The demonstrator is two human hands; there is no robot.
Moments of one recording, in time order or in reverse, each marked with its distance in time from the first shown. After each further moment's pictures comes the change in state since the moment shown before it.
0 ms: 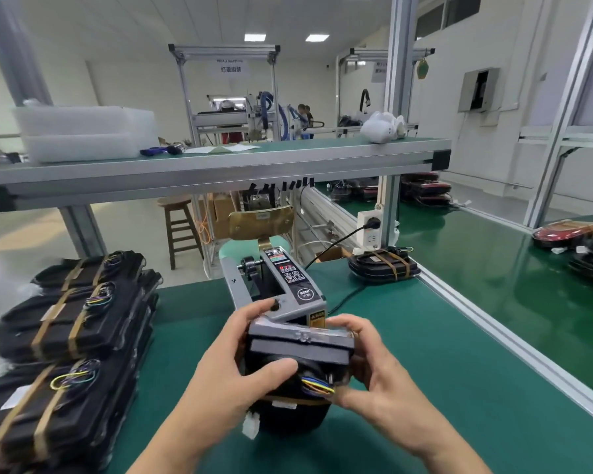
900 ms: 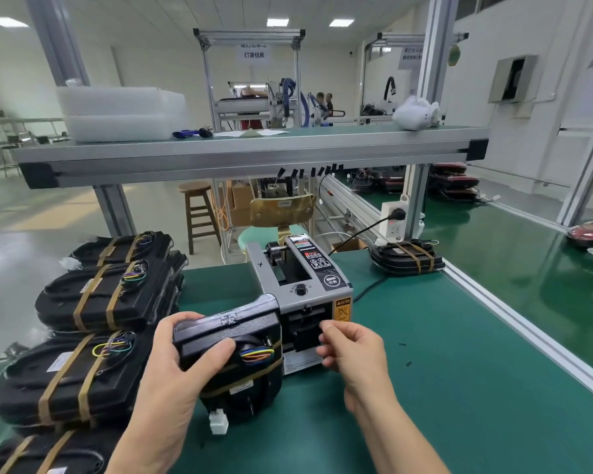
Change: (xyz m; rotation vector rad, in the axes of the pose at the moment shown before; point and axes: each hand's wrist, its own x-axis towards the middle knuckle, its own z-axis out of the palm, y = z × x) left_hand -0.036 -0.044 -0.053 -0.297 0.451 -0.030; right_hand 0.055 0.029 0.072 0.425 0.601 0.473
